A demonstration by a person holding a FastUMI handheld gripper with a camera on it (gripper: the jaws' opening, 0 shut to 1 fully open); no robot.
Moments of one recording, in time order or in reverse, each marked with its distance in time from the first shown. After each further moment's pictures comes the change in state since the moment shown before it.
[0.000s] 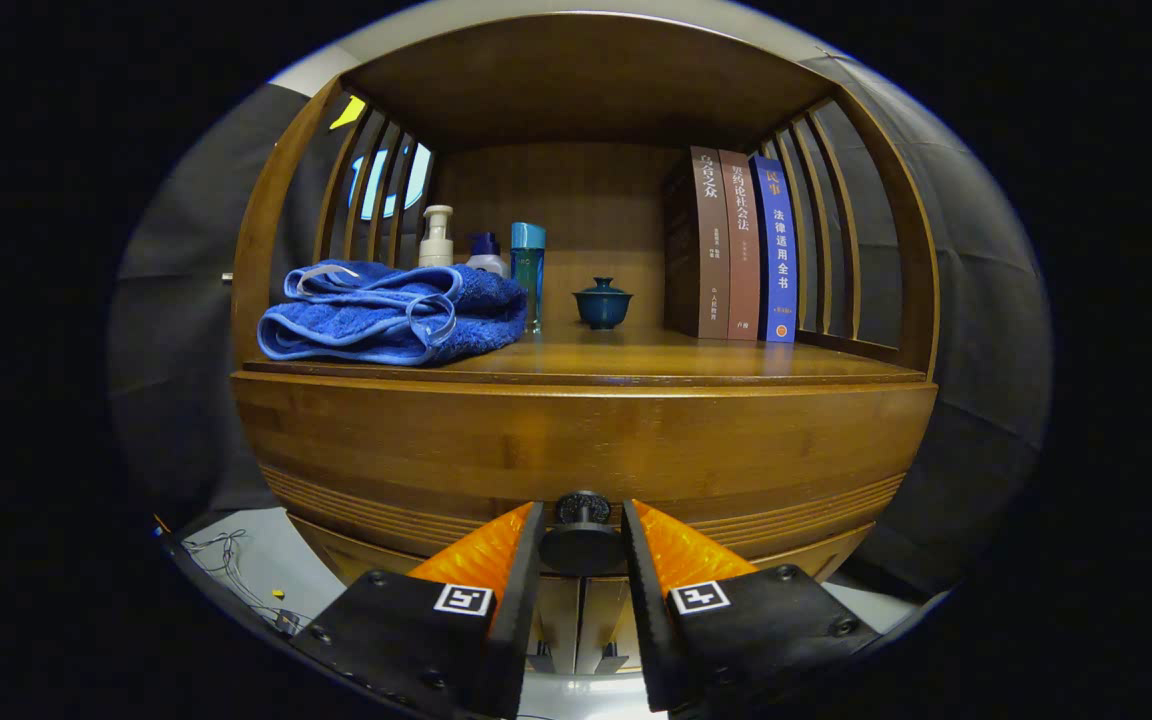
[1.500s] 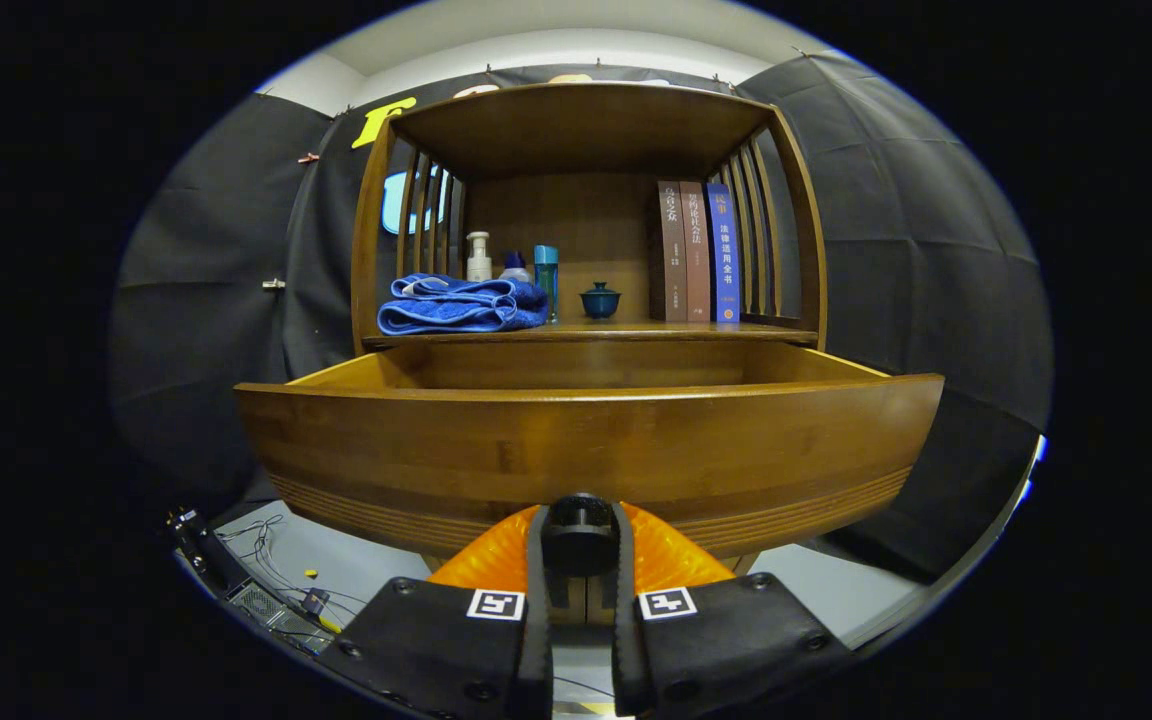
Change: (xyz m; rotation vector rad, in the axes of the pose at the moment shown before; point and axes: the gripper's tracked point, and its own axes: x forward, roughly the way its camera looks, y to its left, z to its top) arm -0.168 -0.007 -0.034 0.026 0.002 0.051
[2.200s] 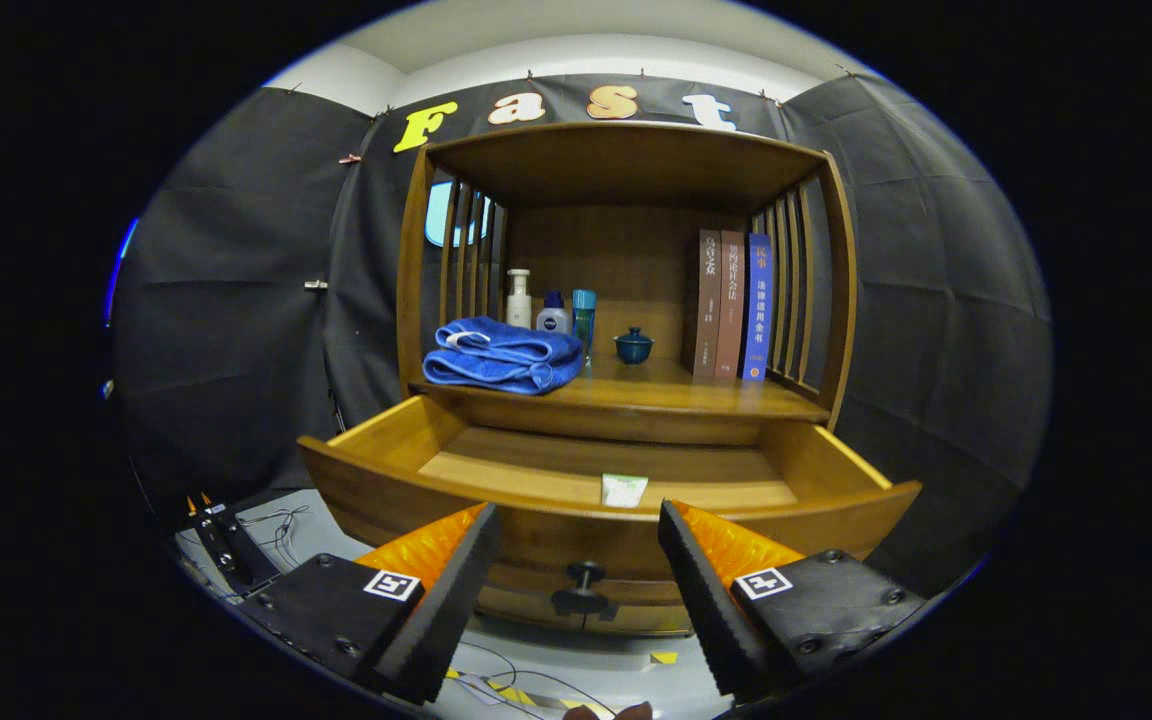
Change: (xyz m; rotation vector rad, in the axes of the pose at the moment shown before) arm -0.030 0.002 0.111 -0.061 0.012 0.119
